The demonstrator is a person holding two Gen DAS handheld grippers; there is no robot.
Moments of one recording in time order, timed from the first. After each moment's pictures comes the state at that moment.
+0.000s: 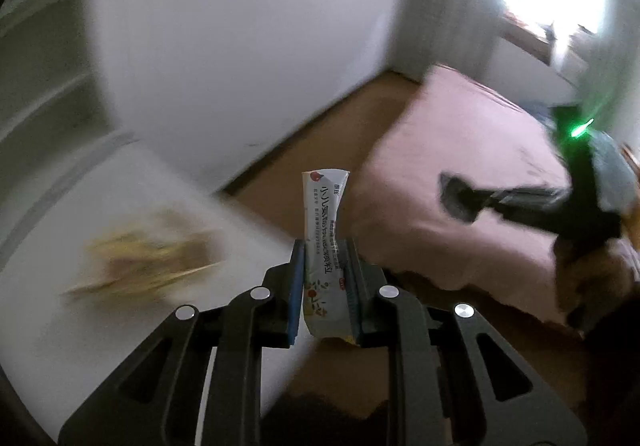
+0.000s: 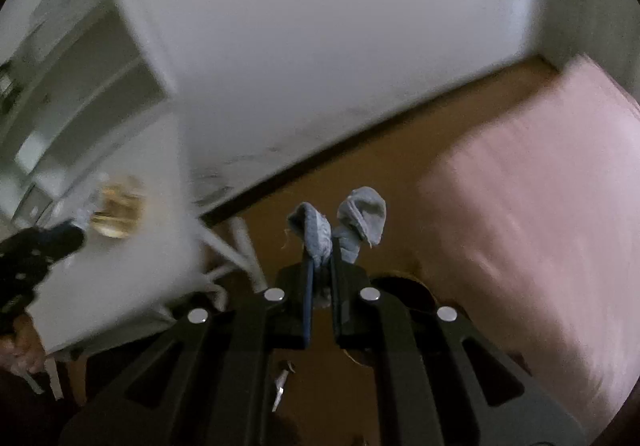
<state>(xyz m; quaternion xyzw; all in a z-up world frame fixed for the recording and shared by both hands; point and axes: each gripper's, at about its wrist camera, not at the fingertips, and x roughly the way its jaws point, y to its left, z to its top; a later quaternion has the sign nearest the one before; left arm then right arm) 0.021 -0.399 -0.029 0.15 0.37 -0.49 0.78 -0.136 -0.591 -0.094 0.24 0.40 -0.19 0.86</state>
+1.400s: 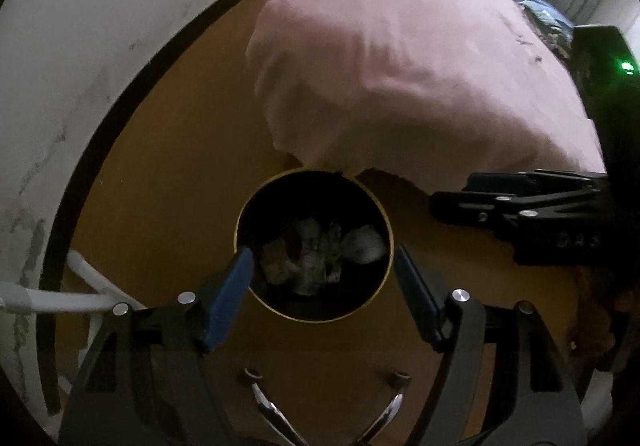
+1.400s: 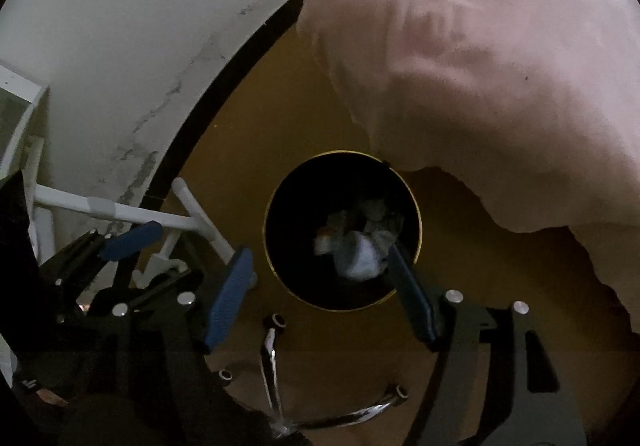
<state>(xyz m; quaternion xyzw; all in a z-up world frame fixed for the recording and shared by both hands) -0.016 -0.572 -0.268 0.27 0.48 -0.53 0.65 -0.166 -0.666 -0.309 0.40 0.48 -0.21 0.75</state>
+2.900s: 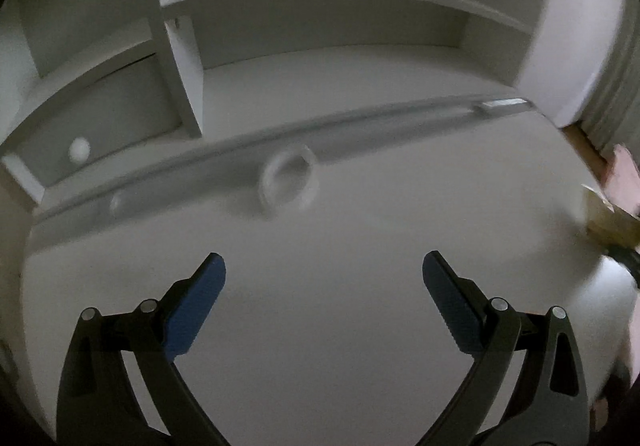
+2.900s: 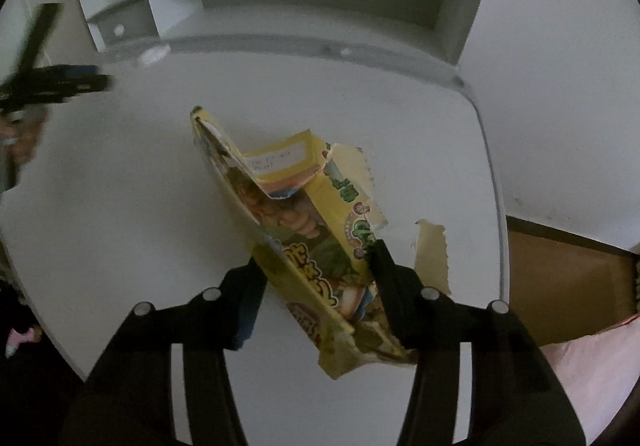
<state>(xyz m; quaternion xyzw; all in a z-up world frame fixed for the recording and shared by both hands) 0.290 -0.008 -0.085 0.06 0.45 -0.14 0.88 0.141 -0.314 -0.093 -0.06 0.45 0.11 0.88</state>
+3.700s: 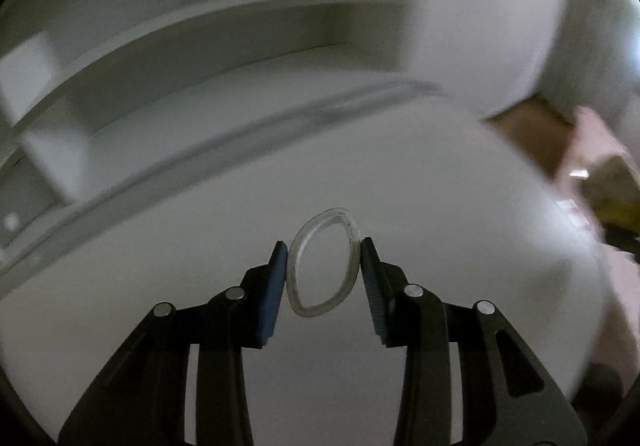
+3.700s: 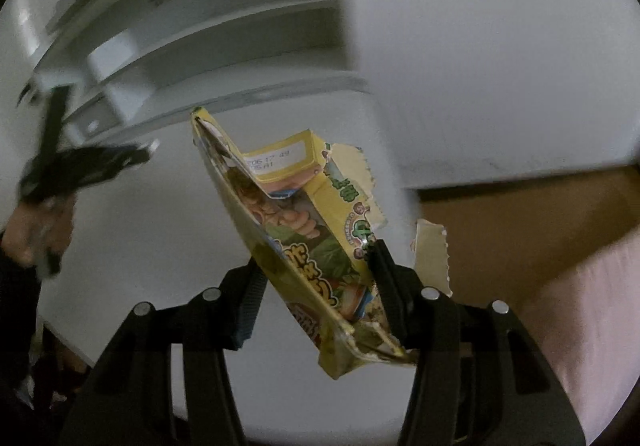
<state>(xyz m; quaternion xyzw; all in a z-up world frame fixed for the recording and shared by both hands) 0.211 -0.188 -0.059 0.11 0.41 -0.25 0.87 0.047 -0.436 -0.089 0.11 0.41 -0.02 0.91</state>
